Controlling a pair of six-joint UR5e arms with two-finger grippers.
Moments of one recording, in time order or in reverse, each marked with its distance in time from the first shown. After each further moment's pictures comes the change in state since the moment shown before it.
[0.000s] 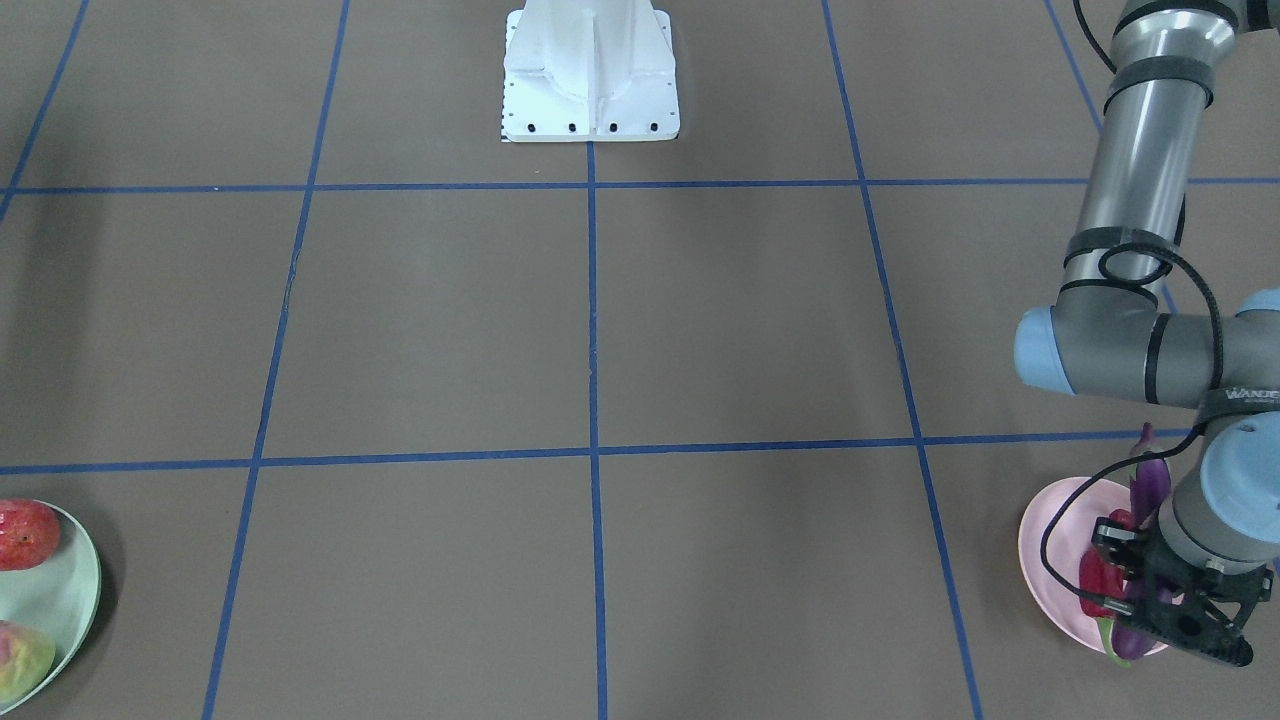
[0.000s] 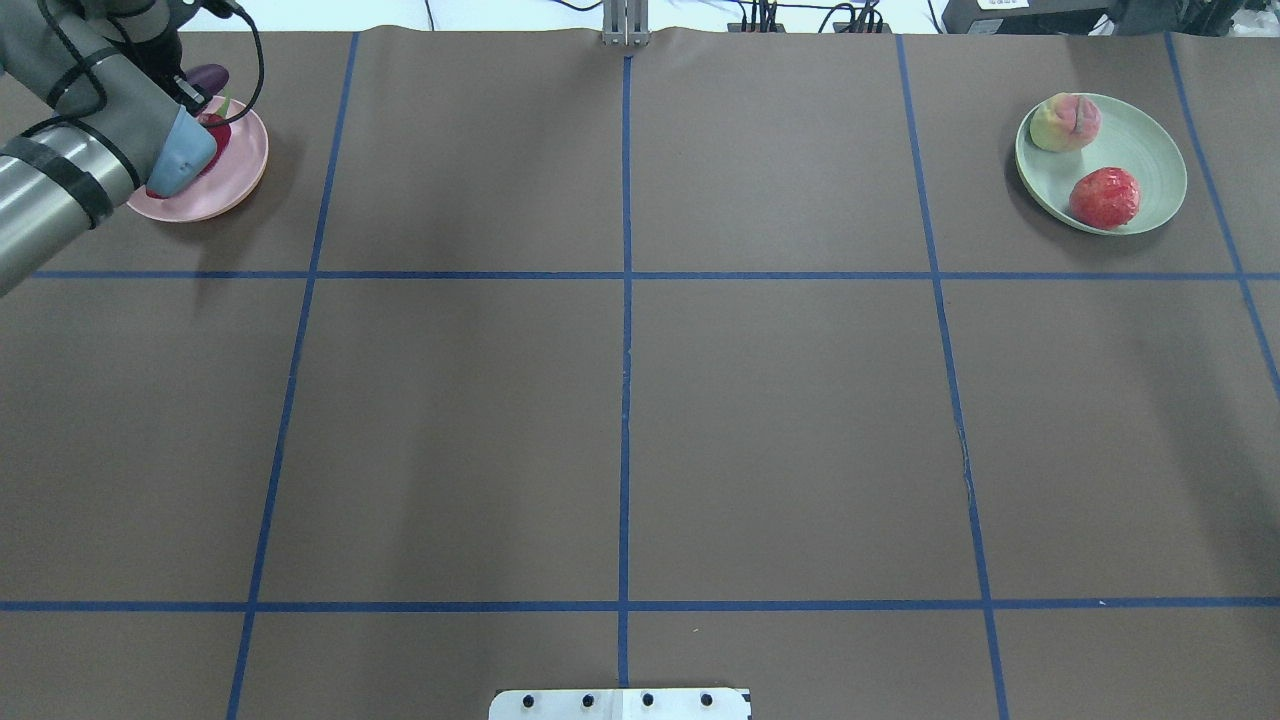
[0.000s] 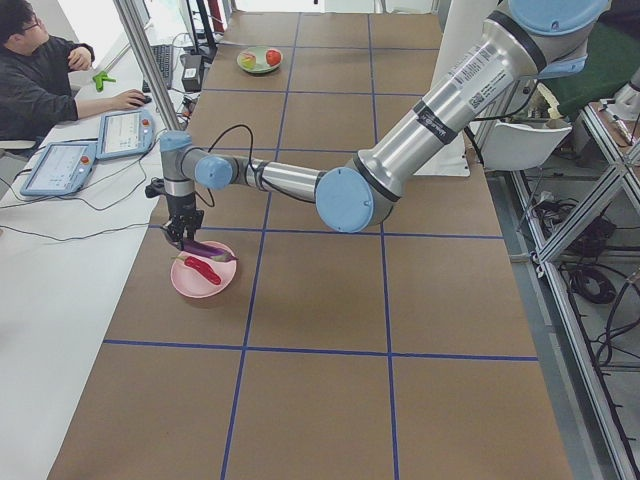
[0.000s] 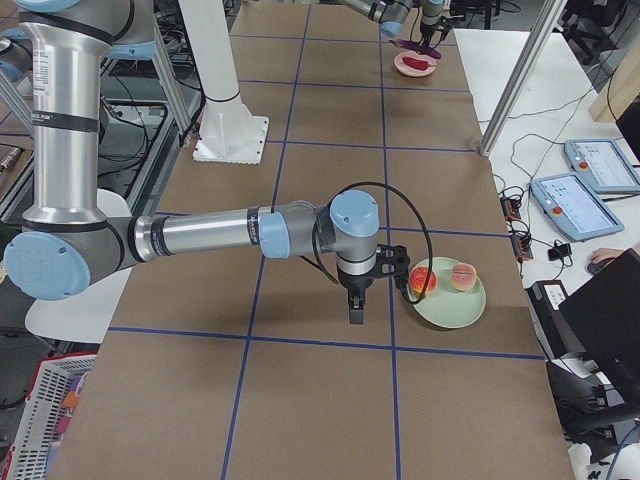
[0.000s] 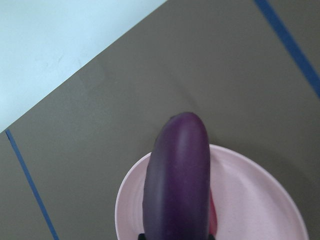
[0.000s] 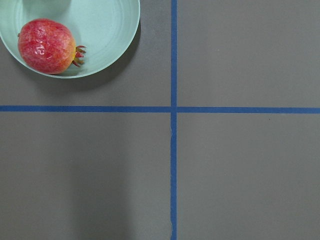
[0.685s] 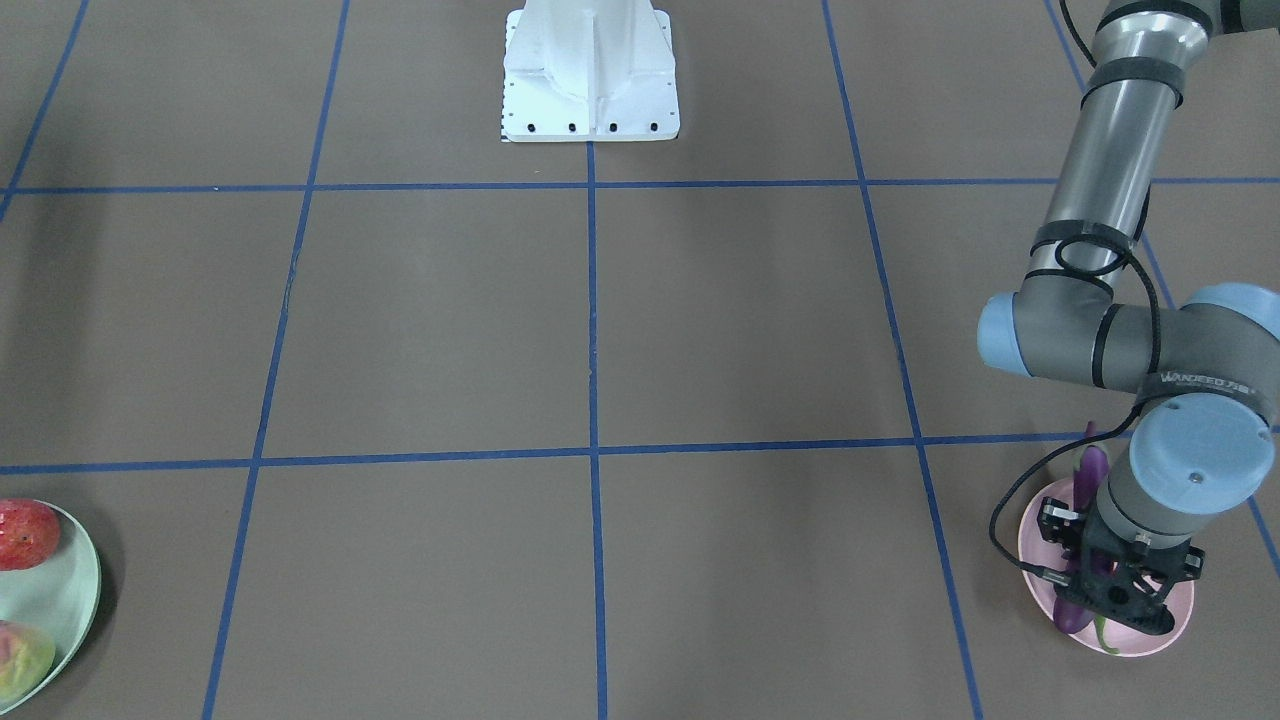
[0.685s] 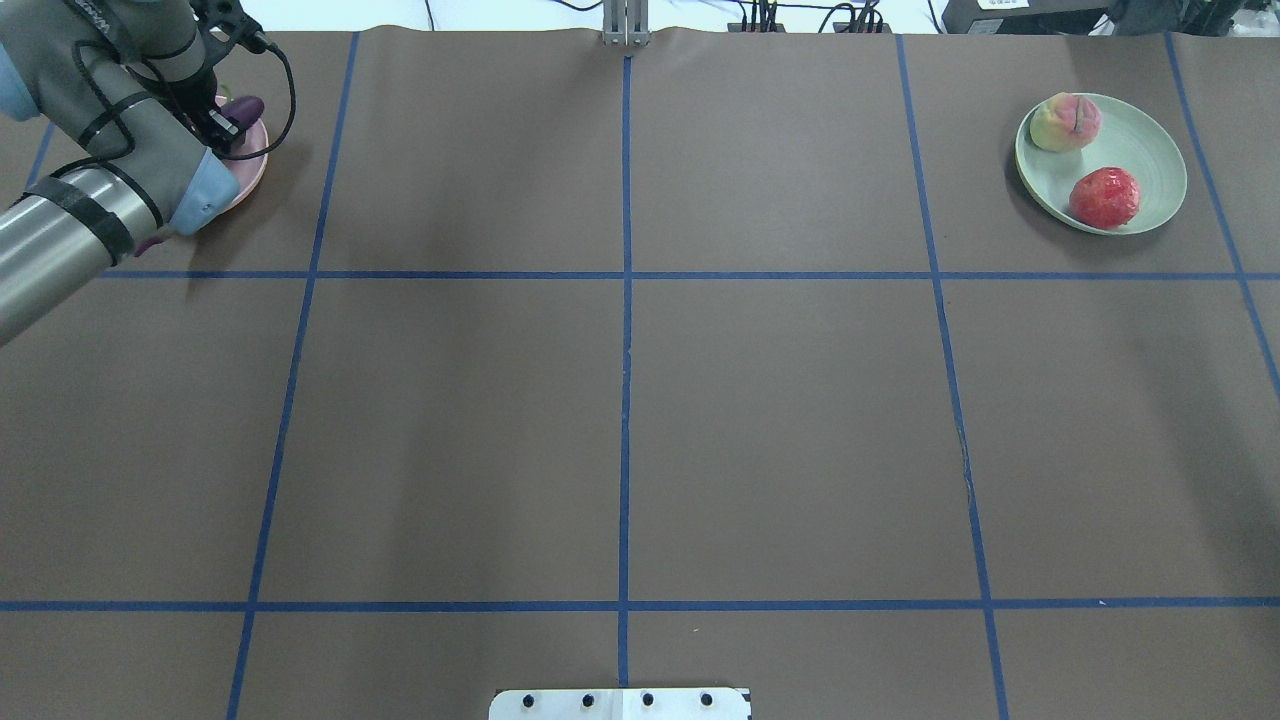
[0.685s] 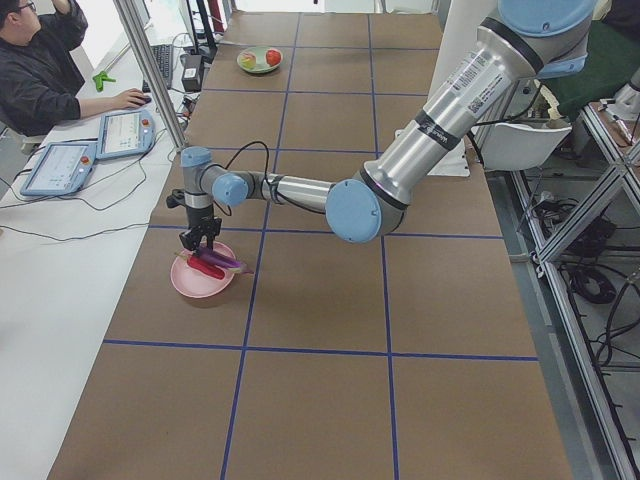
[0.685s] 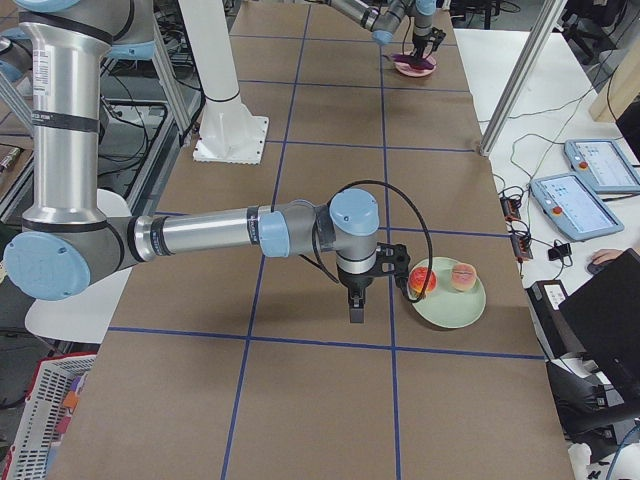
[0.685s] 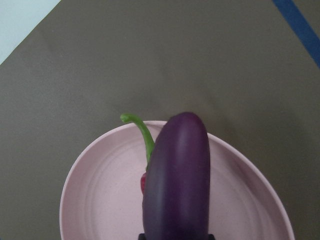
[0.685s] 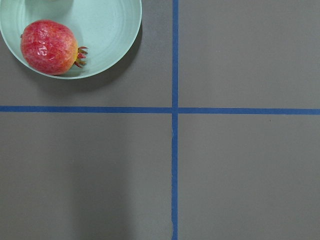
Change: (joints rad) left arm 0.041 0.021 -0.047 -0.018 -0.019 -0.042; right arm 0.000 0.000 0.003 -0.001 0.001 0.000
